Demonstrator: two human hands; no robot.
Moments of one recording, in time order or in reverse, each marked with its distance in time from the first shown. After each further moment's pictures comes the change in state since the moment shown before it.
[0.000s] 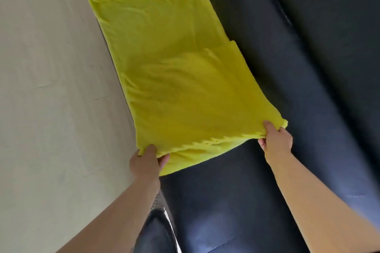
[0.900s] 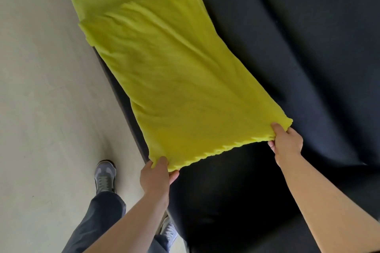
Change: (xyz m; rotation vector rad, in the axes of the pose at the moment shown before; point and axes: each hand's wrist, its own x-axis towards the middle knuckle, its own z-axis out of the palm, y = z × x) left_hand -0.240 -0.433 -0.225 0.309 -0.037 -0.065; right_hand -0.031 0.280 -0.479 -0.045 0.093 -0.046
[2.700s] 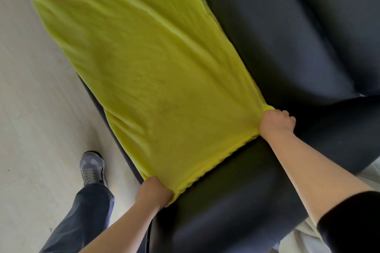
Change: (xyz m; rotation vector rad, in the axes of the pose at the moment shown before) left_hand 0.034 -0.214 -0.014 1.482 -0.223 0.133; right_hand 0.070 0.122 -0.093 -1.779 -0.120 -0.389
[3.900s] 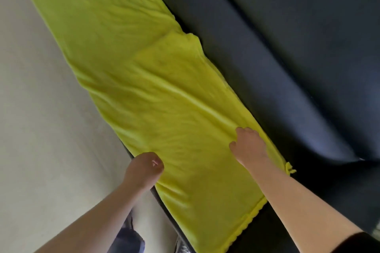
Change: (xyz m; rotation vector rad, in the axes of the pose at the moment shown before) left_hand 0.006 0.041 -0.296 0.014 0.325 0.441; right_hand -0.039 -0.137 -0.178 0.357 0.116 -0.174
